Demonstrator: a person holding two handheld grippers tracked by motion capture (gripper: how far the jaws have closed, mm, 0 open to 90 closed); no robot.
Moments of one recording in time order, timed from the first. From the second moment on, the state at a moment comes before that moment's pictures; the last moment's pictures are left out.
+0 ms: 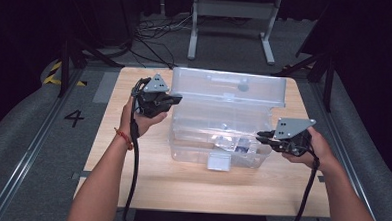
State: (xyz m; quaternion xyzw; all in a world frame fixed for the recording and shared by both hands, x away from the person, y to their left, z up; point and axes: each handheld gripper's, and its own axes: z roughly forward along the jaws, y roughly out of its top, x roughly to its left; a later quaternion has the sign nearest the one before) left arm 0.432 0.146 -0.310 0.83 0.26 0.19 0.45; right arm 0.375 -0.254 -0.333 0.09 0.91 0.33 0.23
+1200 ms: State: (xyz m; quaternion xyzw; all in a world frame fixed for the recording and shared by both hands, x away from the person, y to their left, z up) left arm 0.406 0.149 -0.338 0.85 0.24 0.18 0.44; right arm 0.350 -0.289 -0.341 0.12 0.90 0.34 0.23
